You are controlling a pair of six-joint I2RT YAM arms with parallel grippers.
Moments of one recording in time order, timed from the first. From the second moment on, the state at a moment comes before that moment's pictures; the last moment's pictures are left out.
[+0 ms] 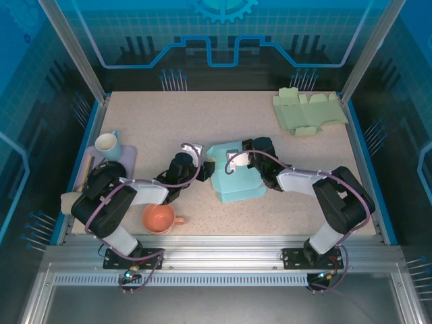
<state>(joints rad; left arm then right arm) -0.55 1.61 0.57 0.57 -0.07 -0.27 0.54 1.63 0.75 0.44 0.20 -1.48</state>
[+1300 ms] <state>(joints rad) -0.55 1.75 0.64 0.63 0.00 -0.27 0.57 1.78 0.67 0.84 0.27 -1.64</state>
